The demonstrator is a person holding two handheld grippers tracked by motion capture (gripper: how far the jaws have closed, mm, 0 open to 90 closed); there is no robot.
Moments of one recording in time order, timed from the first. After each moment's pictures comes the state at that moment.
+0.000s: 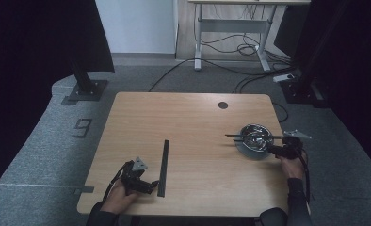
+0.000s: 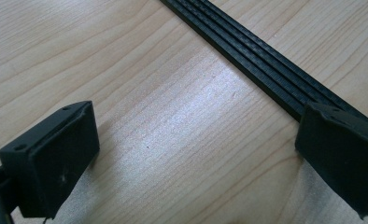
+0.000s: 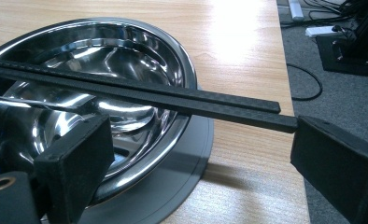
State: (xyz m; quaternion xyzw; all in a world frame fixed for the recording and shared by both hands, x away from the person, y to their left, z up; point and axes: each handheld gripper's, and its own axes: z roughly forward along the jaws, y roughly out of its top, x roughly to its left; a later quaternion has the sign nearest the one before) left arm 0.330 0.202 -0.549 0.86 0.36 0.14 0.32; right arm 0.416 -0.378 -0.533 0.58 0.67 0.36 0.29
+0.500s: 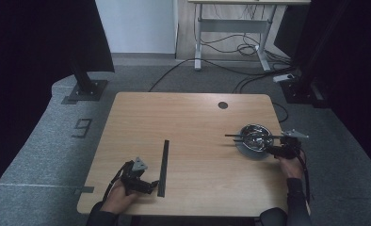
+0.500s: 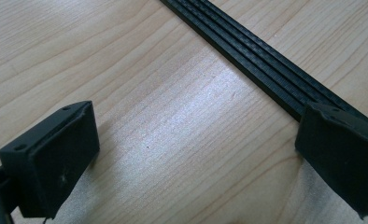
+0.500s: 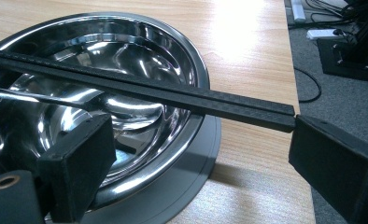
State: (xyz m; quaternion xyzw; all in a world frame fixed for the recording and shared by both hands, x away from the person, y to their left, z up) left arm 0.330 0.202 -0.549 0.86 0.36 0.14 0.32; right arm 0.417 -0.372 -0.532 0.57 0.69 0.35 0.29
